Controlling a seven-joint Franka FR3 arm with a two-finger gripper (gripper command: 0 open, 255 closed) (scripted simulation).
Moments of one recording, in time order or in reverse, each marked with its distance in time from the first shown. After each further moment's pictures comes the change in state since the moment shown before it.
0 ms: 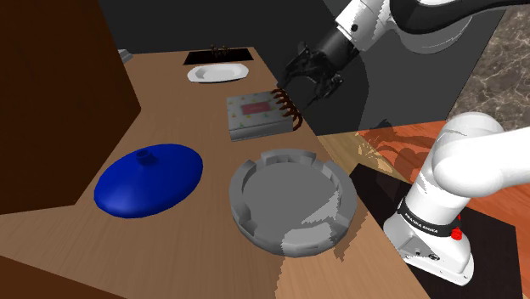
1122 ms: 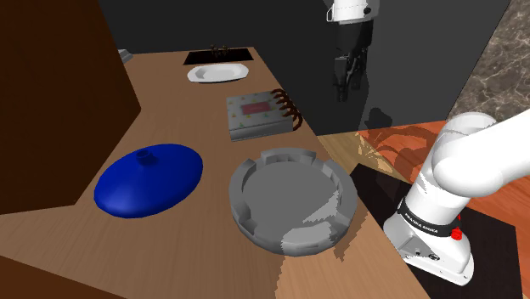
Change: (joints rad) arm -0.002 0.286 -0.176 0.379 -0.611 -0.817 -0.443
